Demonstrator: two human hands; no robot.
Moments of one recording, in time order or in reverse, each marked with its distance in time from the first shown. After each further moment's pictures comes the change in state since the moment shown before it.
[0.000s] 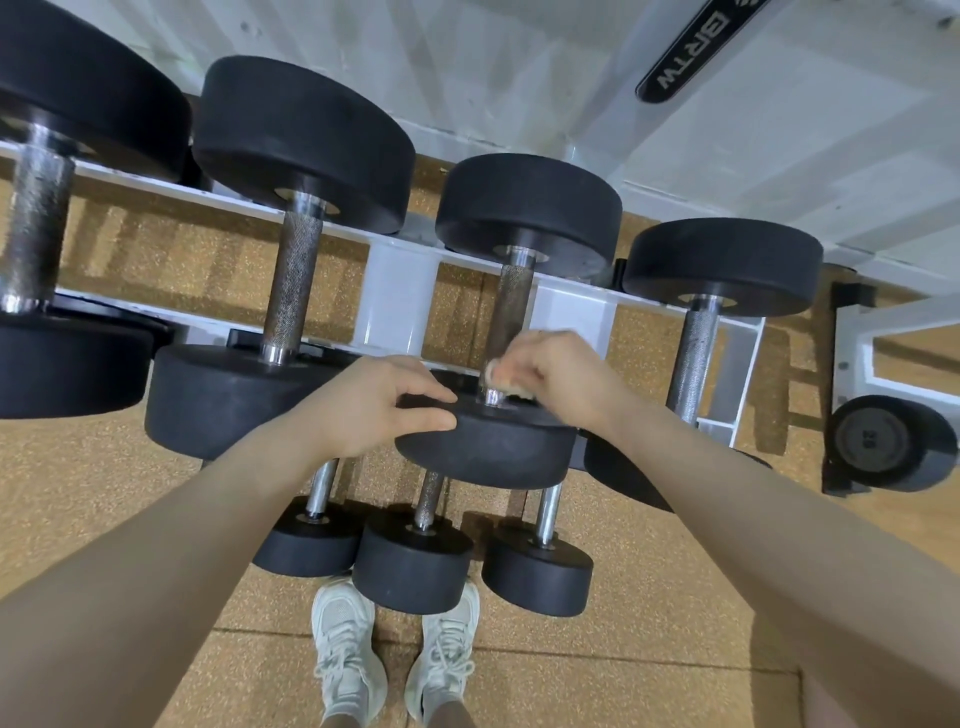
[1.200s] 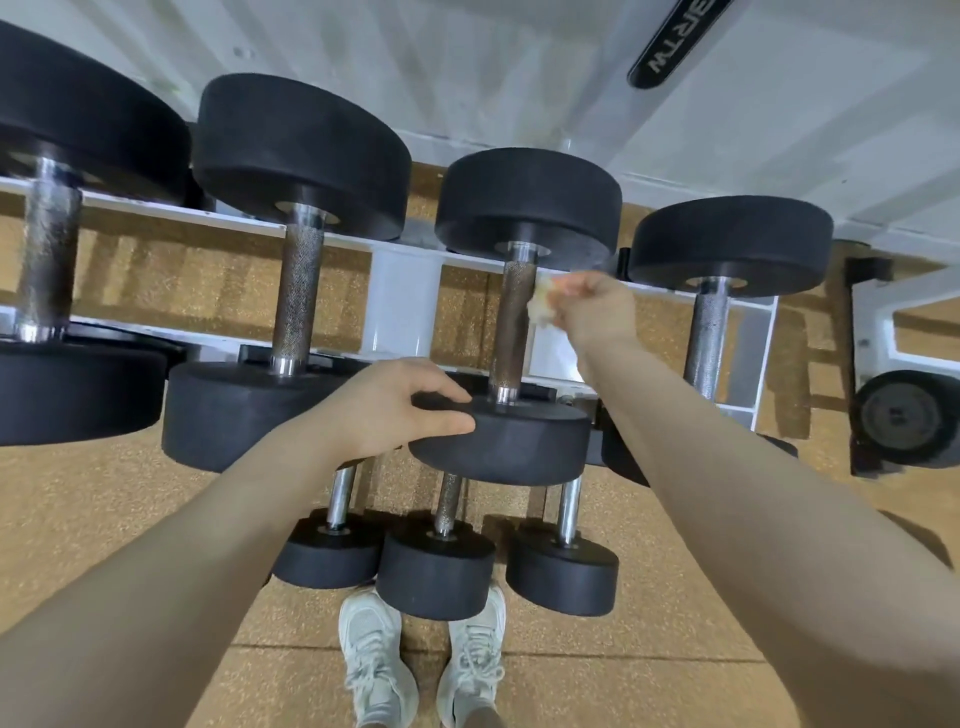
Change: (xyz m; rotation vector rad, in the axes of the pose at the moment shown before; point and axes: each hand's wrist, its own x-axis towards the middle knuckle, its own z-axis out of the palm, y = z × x) left_hand 0.001 0.003 -0.001 -0.058 -0.038 -0.073; right_hand 0.031 0.006 -0.003 1.042 0.602 0.677
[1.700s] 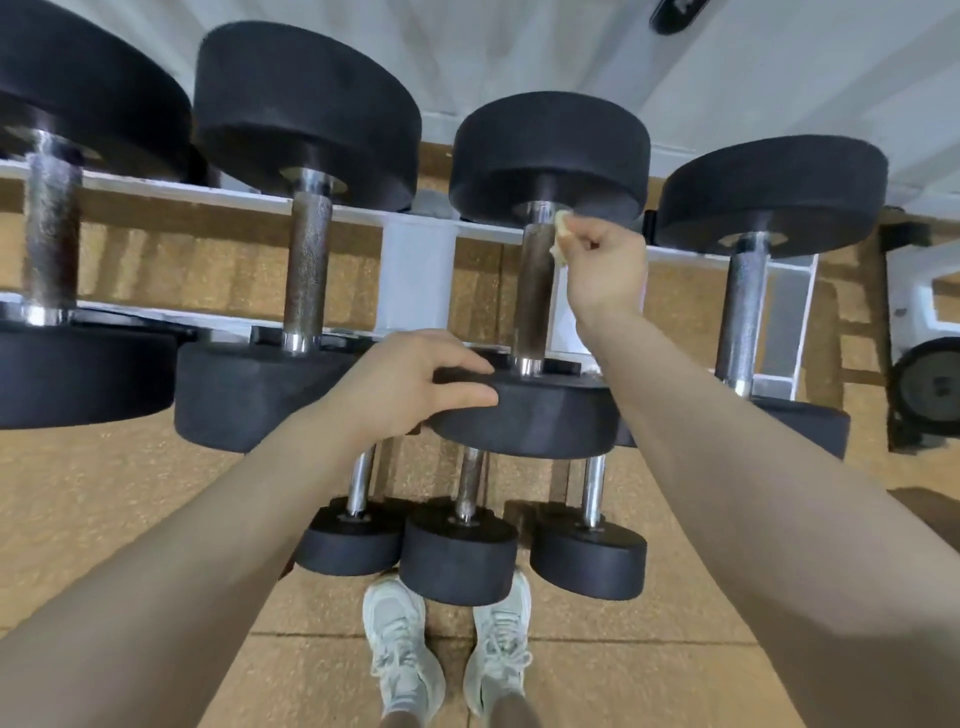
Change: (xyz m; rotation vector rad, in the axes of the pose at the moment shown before) left_hand 0.000 -0.004 0.007 0.094 0.070 0.123; right_hand 0.007 0.008 0.022 -0.028 0.133 -0.271
